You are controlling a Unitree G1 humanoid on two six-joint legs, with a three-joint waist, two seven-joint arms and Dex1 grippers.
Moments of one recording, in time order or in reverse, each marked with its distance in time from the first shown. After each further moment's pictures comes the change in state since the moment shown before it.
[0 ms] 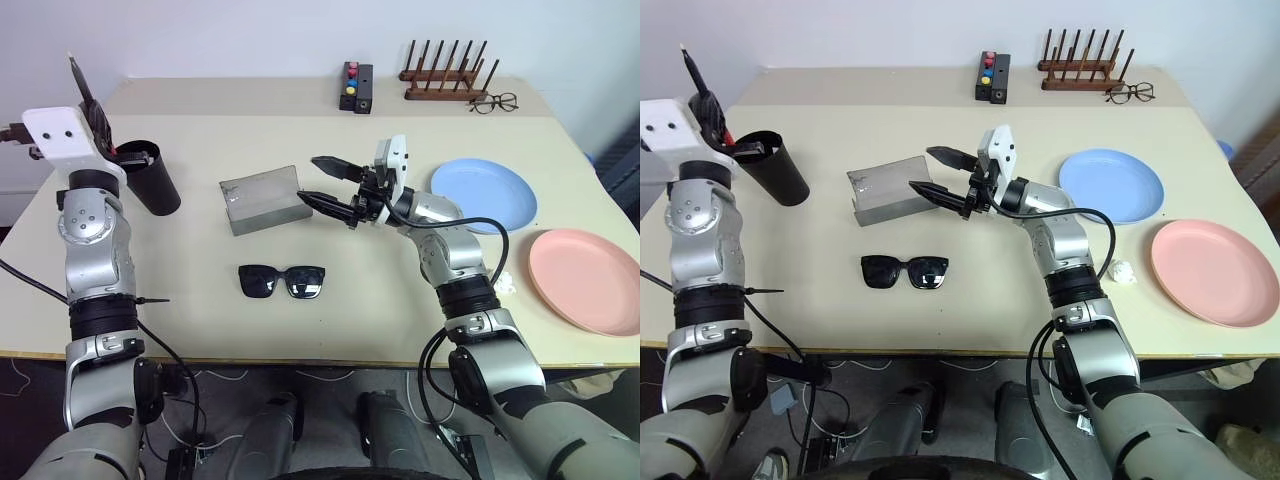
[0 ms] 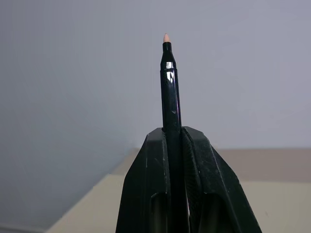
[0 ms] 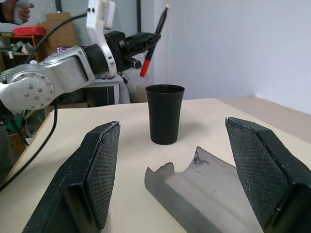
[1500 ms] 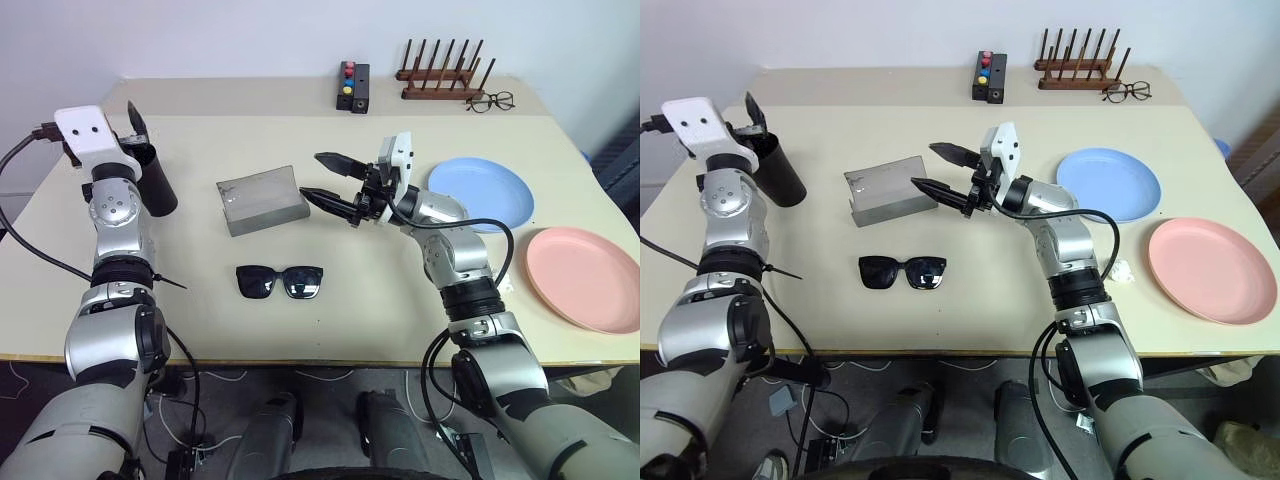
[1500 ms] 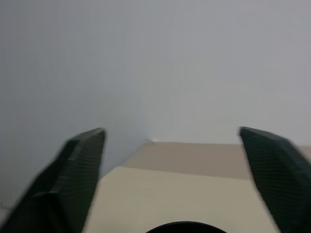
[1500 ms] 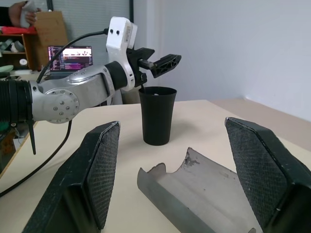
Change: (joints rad) left arm -0.289 0.006 -0.030 0.680 0.081 -0.362 0.080; right arm 0.020 -0.015 0.000 -0.065 0.004 0.027 -0.035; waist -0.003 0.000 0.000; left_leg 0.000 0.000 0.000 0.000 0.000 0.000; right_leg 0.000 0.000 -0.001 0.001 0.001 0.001
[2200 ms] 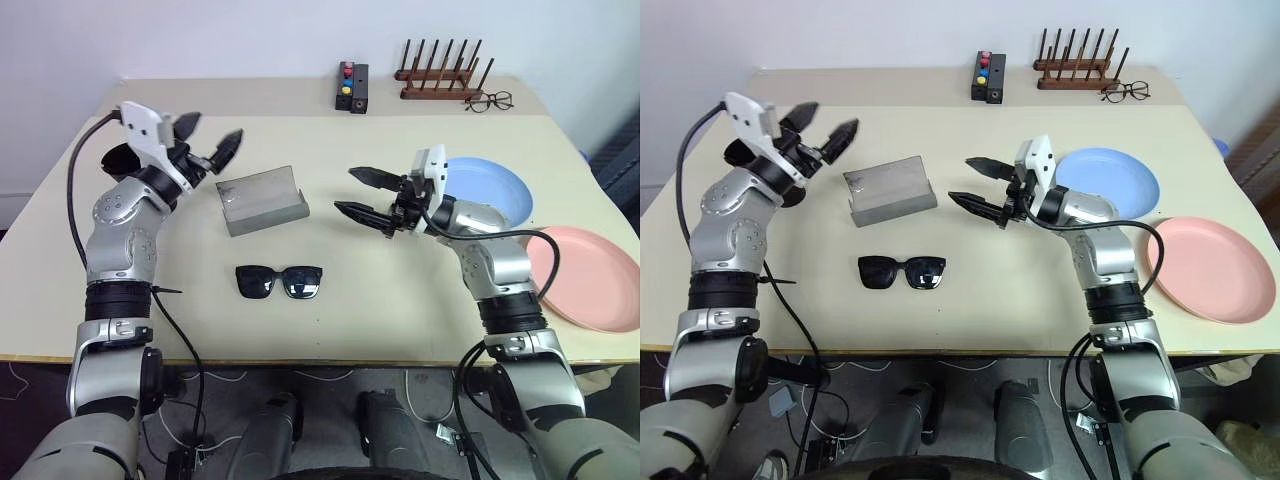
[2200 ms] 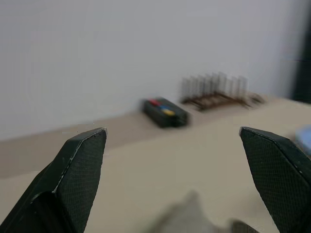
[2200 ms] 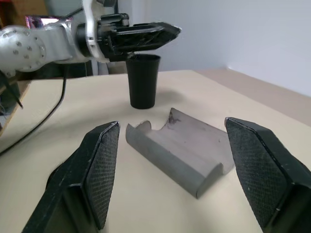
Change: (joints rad) left arm 0.218 0.015 -0.175 -0.687 -0.371 0.650 -0.807; right arm 0.139 -0.182 -0.037 -0.174 0.022 0.105 -0.006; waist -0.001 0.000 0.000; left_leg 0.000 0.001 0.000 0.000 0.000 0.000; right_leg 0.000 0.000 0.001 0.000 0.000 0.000
